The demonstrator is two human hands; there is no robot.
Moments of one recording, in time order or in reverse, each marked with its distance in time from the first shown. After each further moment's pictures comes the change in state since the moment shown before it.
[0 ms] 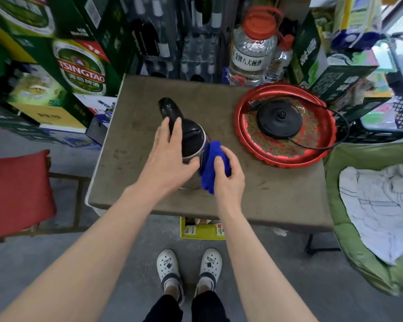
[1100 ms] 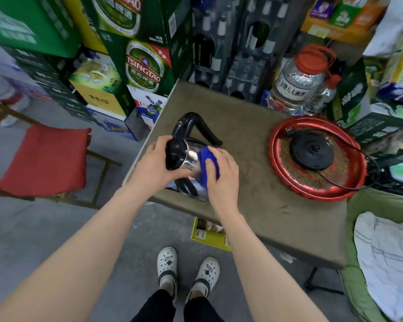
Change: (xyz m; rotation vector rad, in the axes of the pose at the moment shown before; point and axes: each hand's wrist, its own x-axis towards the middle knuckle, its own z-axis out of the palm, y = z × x) left_hand -0.051 -0.081 -0.066 -0.152 0.085 -0.271; right_hand -0.021 -0.002 0.070 -0.518 -0.280 -0.517
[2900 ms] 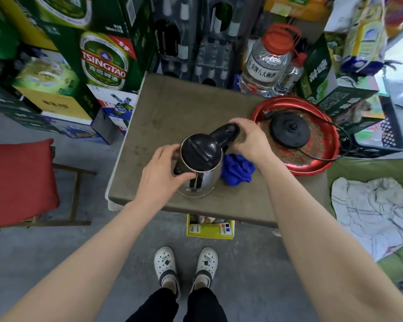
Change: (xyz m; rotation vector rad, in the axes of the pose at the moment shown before) left_hand 0.013 -0.009 0.038 -0.076 0.021 0.232; right_hand 0.099 0.021 -0.081 -0.306 -0.213 0.179
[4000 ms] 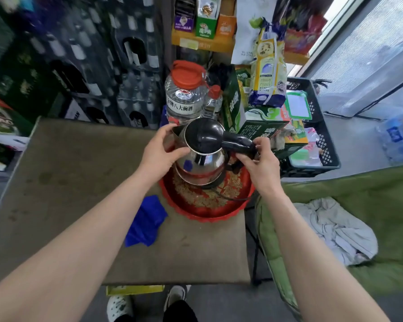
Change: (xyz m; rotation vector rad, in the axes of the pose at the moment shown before) left_hand 0.197 0.235 0.179 -0.498 -0.137 -0.014; right_hand 0.052 0.215 -0.231 0.199 0.370 0.105
